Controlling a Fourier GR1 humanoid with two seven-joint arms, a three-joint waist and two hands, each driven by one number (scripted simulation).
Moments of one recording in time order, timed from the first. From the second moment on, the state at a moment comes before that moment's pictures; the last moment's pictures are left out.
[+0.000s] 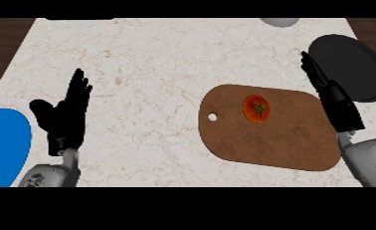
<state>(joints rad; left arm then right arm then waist) -0.10 0.24 -0.12 -1.55 0.12 0.41 0.20 -0.27 -0.55 0.26 -1.33 -0.15 -0.14 -0.12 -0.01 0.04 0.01</state>
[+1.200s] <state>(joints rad) -0.14 0.37 -0.21 -1.60 0.11 0.06 0.18 -0.54 -0.53 0.36 -0.88 0.16 -0.05 -0.20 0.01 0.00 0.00</state>
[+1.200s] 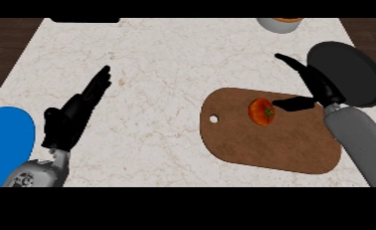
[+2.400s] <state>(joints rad) -0.15 0.32 -0.16 -1.58 0.06 0.02 0.18 -0.69 -0.44 0.53 -1.22 0.33 0.62 0.61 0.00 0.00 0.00</state>
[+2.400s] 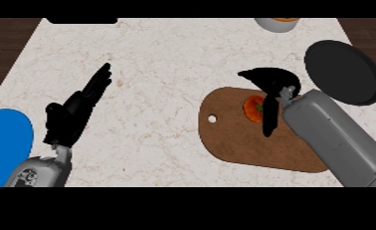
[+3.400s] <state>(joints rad) -0.16 0.26 -0.07 -1.57 0.00 -0.07 0.18 -0.58 -0.32 0.42 -1.11 0.66 0.60 0.46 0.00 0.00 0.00</state>
